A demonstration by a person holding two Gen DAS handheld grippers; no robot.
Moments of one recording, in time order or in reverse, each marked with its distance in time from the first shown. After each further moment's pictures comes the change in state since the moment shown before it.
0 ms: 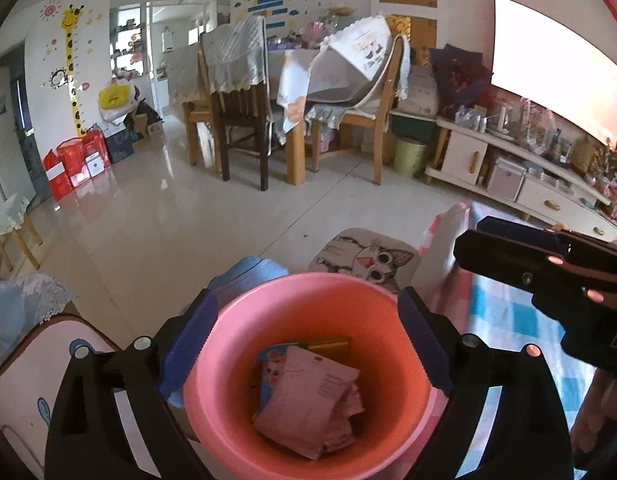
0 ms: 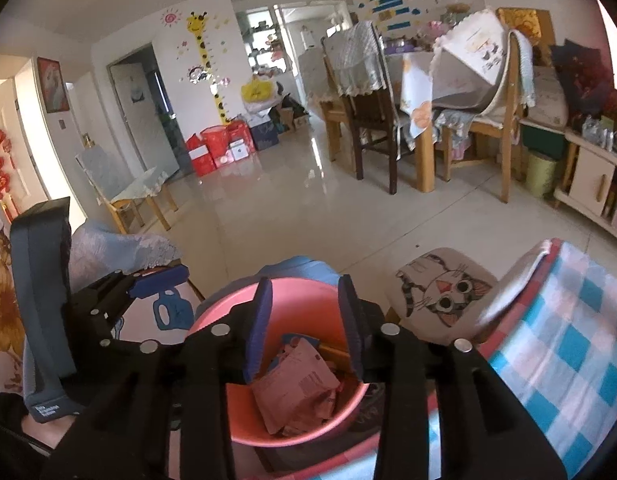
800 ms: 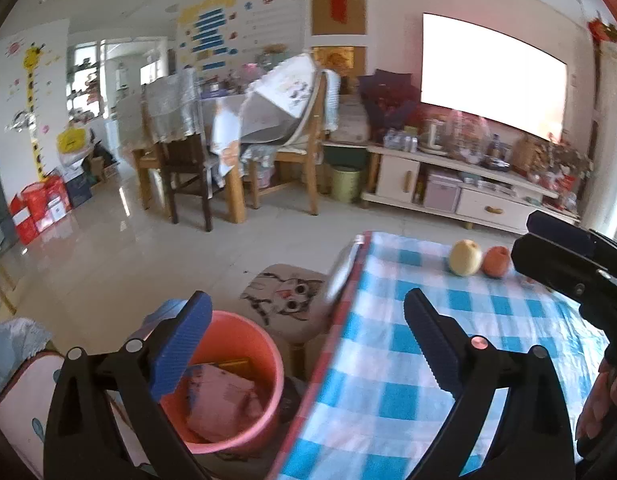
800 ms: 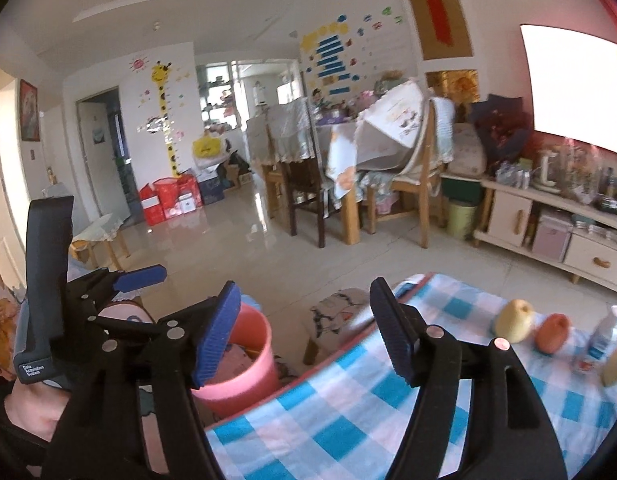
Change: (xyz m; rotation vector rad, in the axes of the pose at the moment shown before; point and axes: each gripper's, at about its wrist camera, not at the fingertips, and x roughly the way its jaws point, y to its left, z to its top) left arm -0.105 -0.128 0.027 0.114 -0.103 -0.163; right arm -0.208 -0.050 -0.017 0.010 -0.214 -0.239
